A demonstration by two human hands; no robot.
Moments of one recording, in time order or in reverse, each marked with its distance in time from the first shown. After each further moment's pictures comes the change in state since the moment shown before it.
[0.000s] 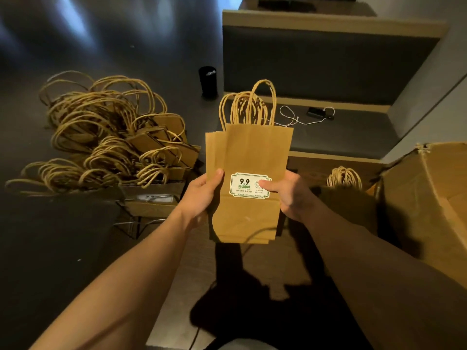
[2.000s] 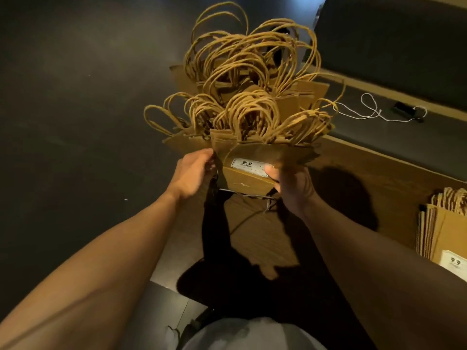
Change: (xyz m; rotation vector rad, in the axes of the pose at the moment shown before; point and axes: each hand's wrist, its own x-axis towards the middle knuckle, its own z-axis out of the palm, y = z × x) left_hand -0.025 0.001 -0.264 0.333 0.304 0.119; right_hand 0.052 0.081 0.226 -0.405 -0.068 -0.220
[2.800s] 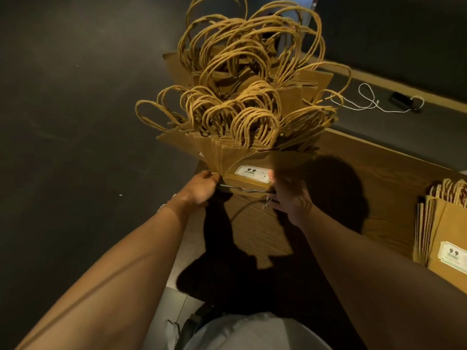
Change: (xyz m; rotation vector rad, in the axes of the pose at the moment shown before) left_hand 0.011 -0.042 0.032 -0.019 -0.138 -0.434; right_hand -0.003 0.043 0.004 0.101 0.117 0.444
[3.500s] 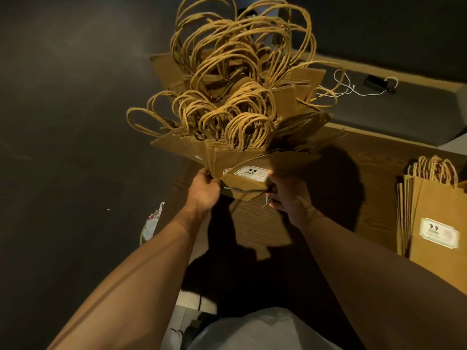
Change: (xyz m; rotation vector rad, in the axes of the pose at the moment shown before) left_hand 0.035 -0.011 0.055 -0.092 0.084 0.124; right_hand 0.003 0.003 -0.042 -0.003 0.139 0.065
